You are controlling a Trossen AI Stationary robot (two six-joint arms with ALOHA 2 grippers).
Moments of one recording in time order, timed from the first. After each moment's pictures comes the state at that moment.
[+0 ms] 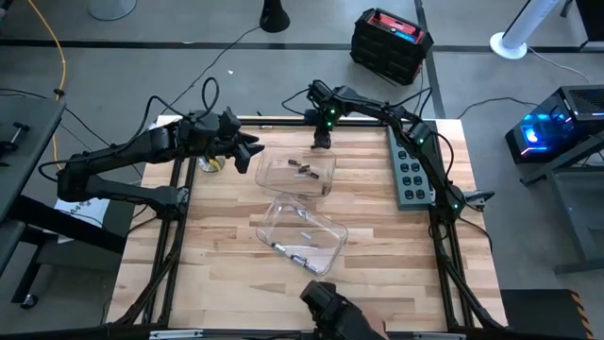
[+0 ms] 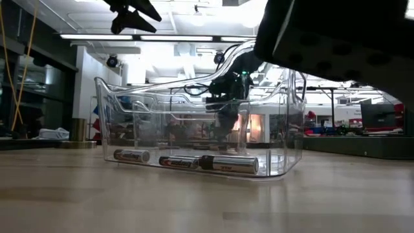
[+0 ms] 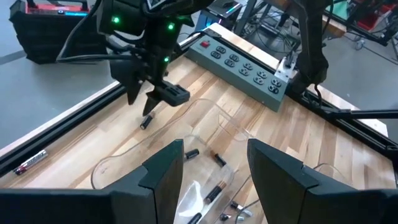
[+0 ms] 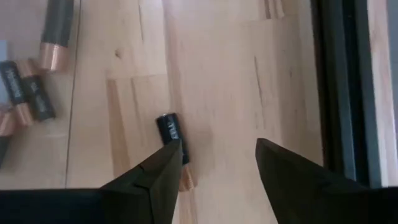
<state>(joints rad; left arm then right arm) 0.29 1.03 1.07 -0.53 -0.10 -0.35 -0.67 2.38 2.01 -0.92 -0.26 -0.55</state>
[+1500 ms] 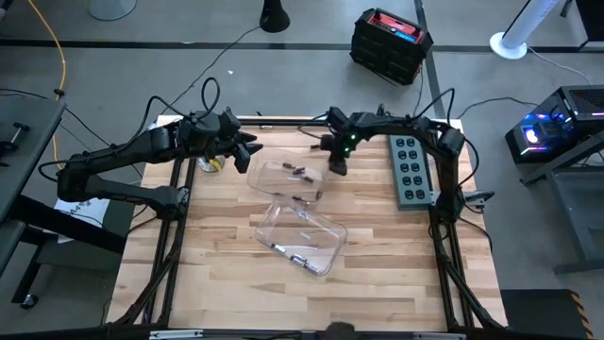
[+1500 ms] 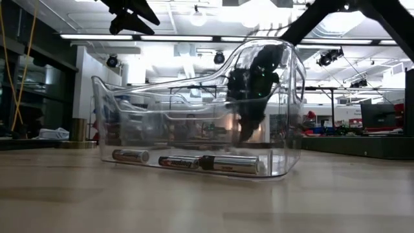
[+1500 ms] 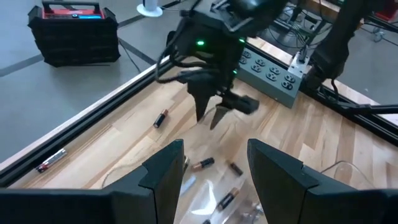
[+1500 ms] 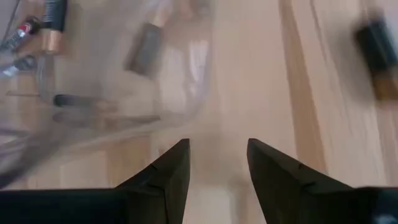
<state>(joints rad) 0.29 1.03 1.07 -0.56 -0.14 -0.32 -0.59 2.01 1.35 -0.64 -0.41 -0.41</state>
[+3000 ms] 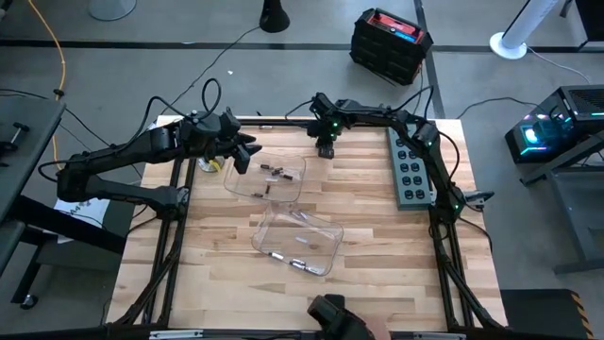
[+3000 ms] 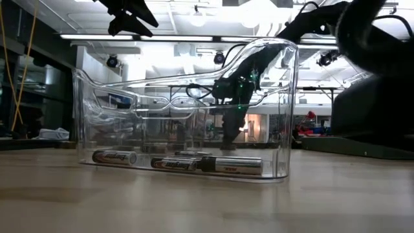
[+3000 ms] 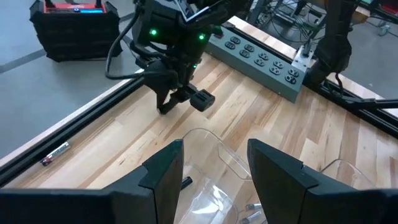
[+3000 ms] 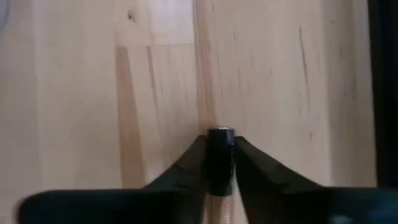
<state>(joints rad) 0.29 1.03 1.07 -0.58 -0.14 -0.32 -0.64 2.30 1.72 -0.73 -0.18 -0.58</state>
